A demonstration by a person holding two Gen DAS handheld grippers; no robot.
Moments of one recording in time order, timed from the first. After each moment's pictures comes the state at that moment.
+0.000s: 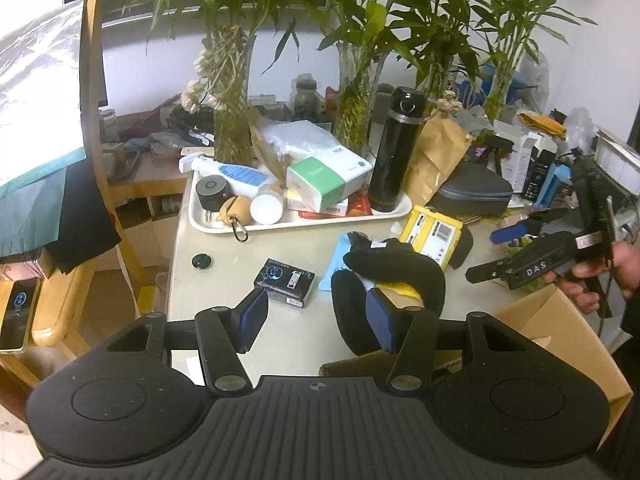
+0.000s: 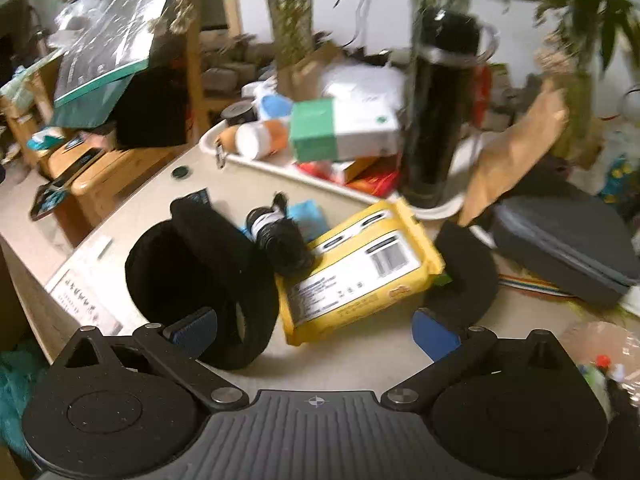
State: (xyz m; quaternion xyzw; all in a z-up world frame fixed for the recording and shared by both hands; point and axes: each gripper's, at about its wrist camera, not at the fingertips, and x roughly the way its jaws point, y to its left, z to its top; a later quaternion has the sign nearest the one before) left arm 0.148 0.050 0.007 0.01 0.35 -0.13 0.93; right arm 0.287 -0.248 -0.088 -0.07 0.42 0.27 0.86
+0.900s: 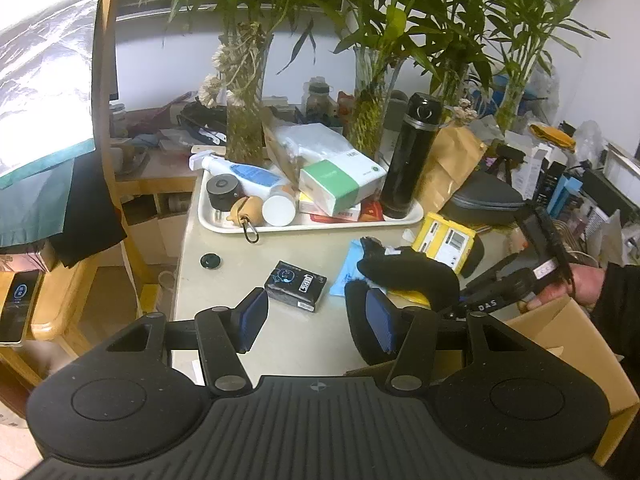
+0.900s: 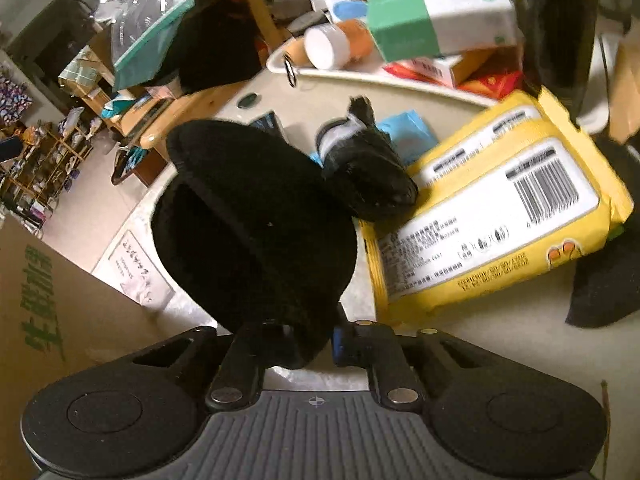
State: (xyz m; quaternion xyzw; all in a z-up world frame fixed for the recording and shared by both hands) left arm 0.156 0.062 0.001 0.00 0.34 -0.11 0.93; right arm 0.328 -0.214 -0.160 0.00 0.52 0.39 0.76
